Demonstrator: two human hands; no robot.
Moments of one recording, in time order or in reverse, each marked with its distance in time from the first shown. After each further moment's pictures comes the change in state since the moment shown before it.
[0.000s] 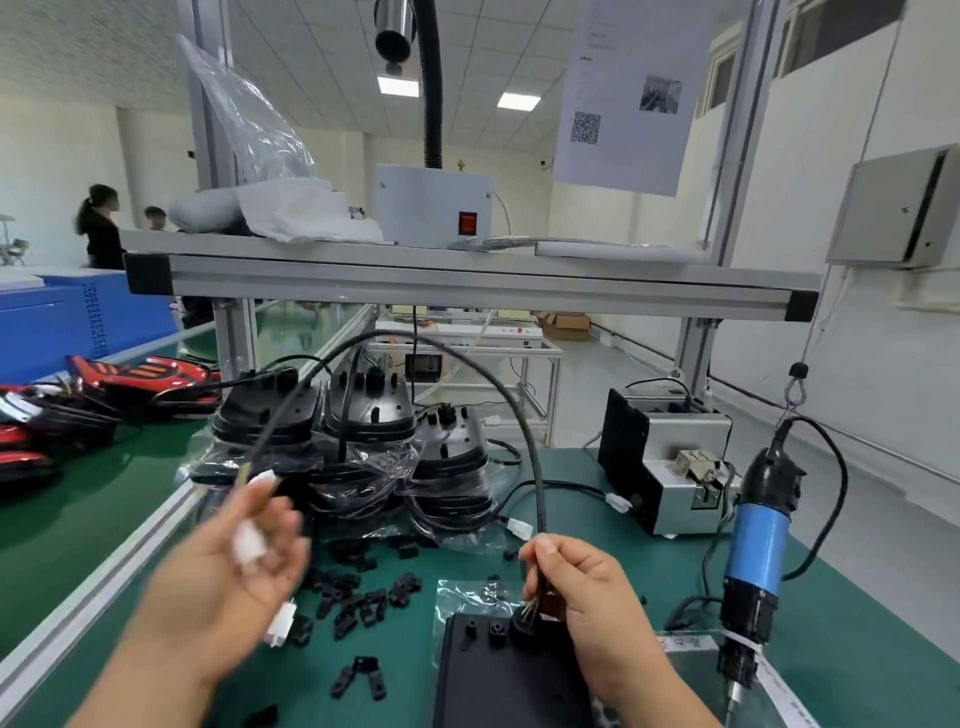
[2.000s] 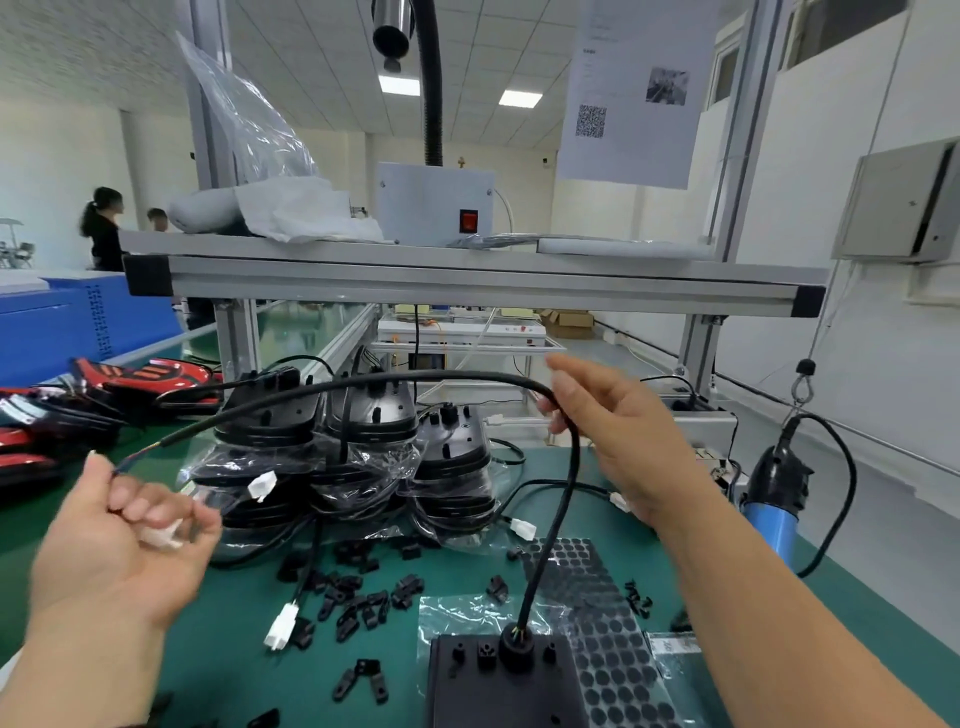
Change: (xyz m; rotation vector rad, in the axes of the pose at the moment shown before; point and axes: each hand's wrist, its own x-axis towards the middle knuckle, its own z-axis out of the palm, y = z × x) left_hand 0.007 0.037 -0.005 -0.045 0.280 0.291; right_hand 0.047 -0.119 -0.004 -0.269 -0.082 -0.338
